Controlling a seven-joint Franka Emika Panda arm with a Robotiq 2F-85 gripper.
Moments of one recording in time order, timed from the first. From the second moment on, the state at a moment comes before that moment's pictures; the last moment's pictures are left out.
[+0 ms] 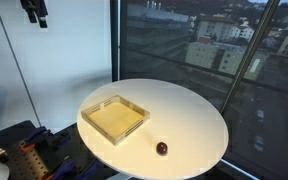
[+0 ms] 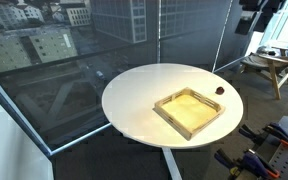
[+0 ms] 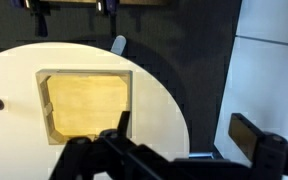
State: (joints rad) arm 0.12 -0.72 0.27 -2.35 0.24 1.73 0.32
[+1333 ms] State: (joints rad) arm 0.01 -0.60 0.16 -2.35 0.19 1.87 0.31
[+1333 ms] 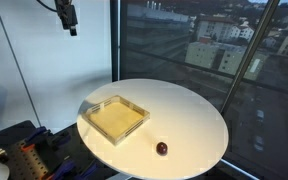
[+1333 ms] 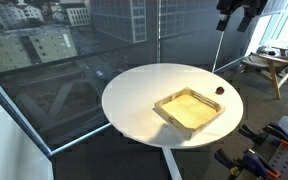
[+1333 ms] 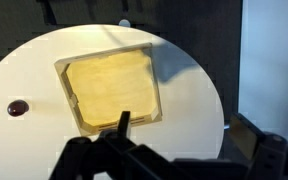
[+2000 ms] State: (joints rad) arm -0.03 -0.49 0.10 -2.32 0.16 1.92 0.31
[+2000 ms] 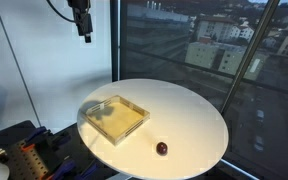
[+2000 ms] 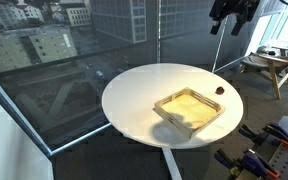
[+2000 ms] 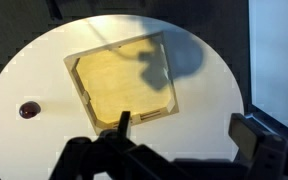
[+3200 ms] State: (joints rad) arm -0.10 -0.39 0.01 -2.30 0.08 1.97 0.31
